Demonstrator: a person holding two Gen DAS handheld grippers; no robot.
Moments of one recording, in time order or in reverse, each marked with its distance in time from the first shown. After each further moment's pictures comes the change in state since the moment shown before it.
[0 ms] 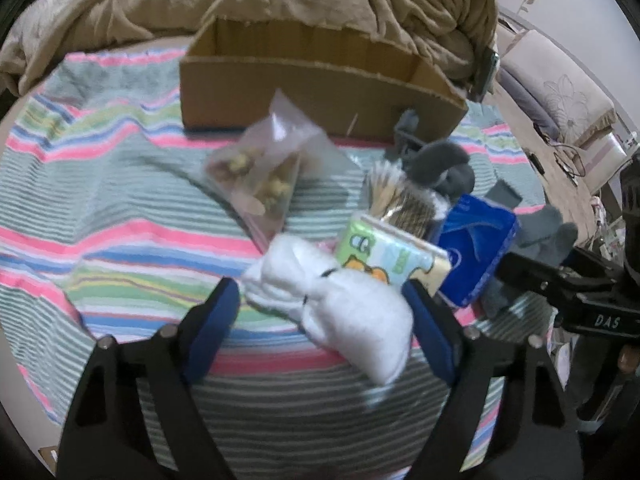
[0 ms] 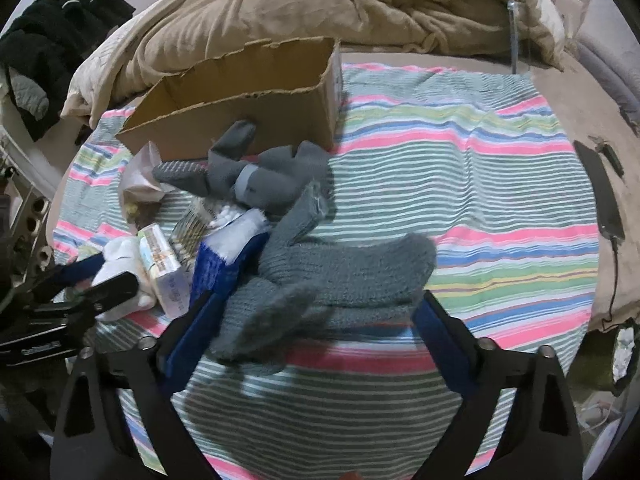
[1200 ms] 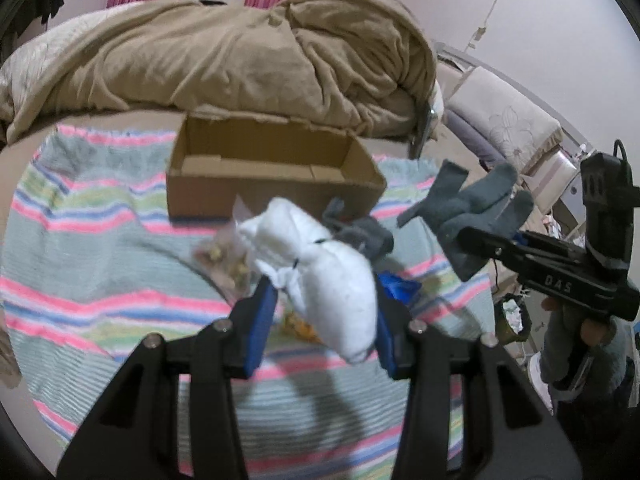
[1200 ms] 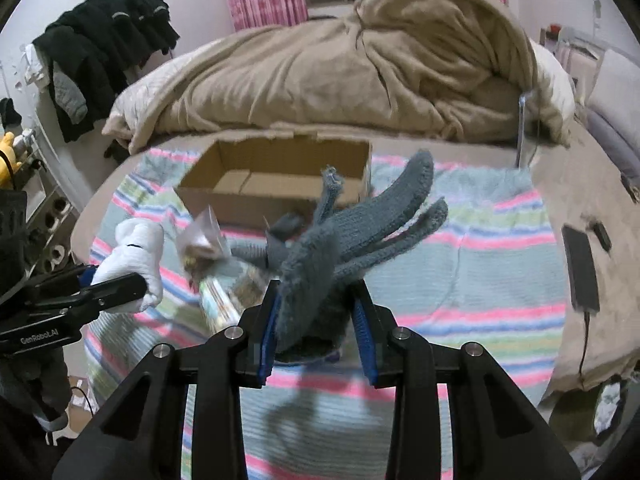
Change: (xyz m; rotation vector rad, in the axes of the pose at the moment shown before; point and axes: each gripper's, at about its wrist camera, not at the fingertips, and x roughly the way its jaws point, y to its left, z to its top) left arm -0.090 -0.016 0.023 0.074 -0.211 -0.147; right arm -0.075 0.020 0.029 -0.124 -0.217 0.030
